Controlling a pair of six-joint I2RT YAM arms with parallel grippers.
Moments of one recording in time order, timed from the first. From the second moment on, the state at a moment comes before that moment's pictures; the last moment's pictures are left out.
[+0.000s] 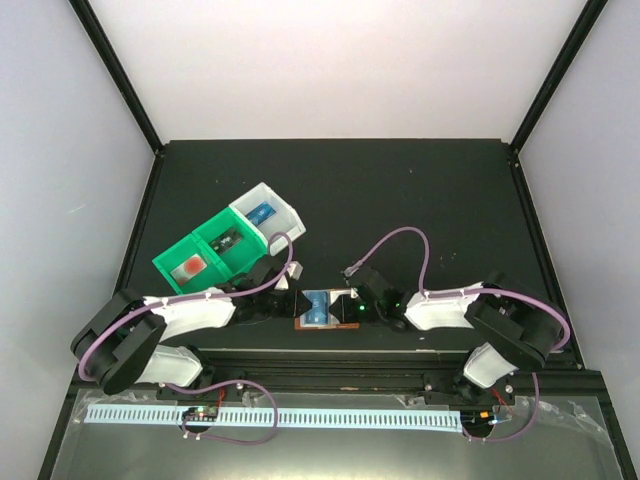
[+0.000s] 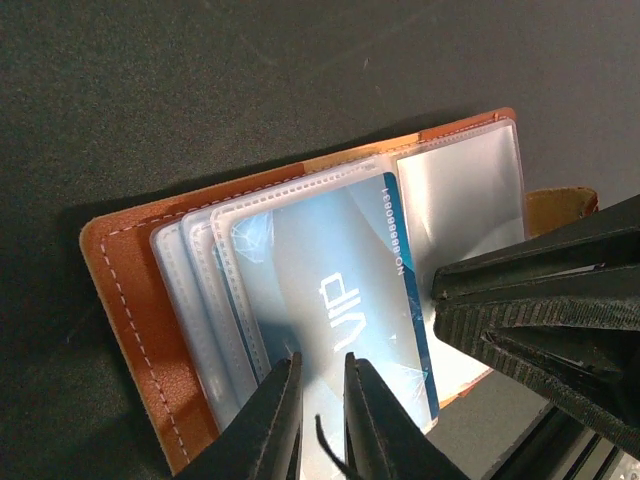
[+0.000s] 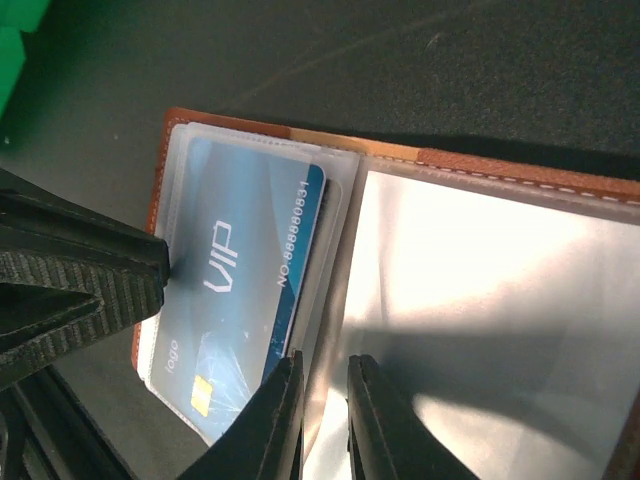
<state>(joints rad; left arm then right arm) -0.69 1.33 0.43 0.00 0.34 -0.69 0.94 1.56 0.54 0.17 -0.18 0.83</state>
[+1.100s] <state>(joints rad) -0.67 1.39 0.40 0.09 0.39 -0.72 0.88 1.60 0.46 0.41 -0.29 0.93</state>
